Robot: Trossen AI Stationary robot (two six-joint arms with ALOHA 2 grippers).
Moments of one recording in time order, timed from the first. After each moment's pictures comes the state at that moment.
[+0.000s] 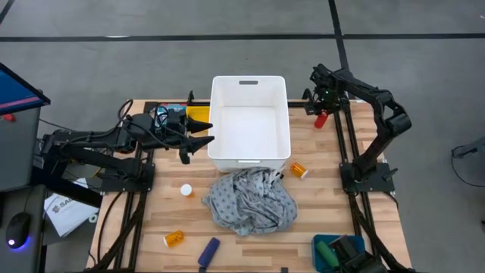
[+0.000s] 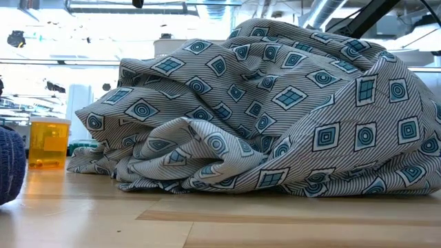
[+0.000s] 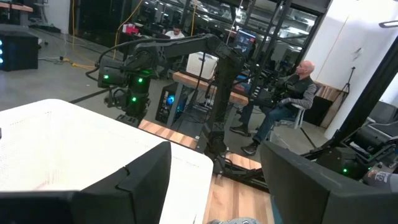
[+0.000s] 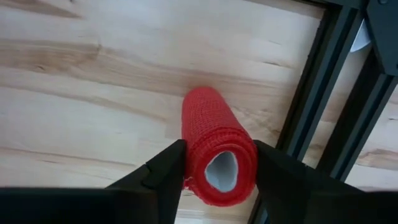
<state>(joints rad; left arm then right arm) 0.01 0.90 0.88 0.03 -0.19 -0.30 -1.07 1.67 1.24 -1.13 0.08 0.29</state>
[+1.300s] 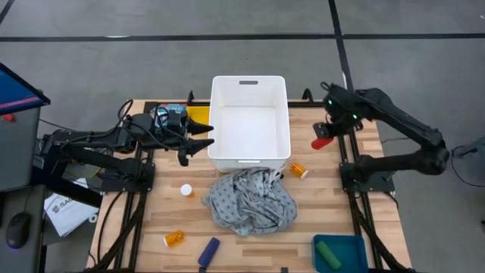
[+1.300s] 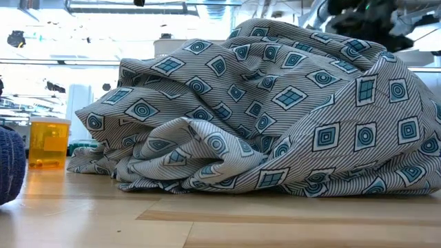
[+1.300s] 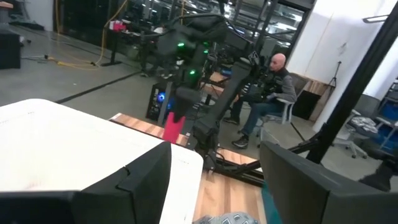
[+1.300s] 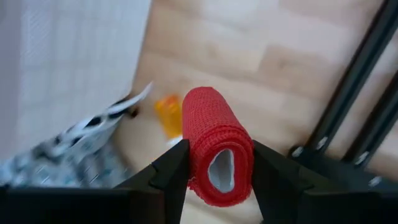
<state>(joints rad) 0.01 0.90 0.88 0.03 -0.13 -0.29 -0.60 1.11 1.24 -1.48 -0.10 0.66</state>
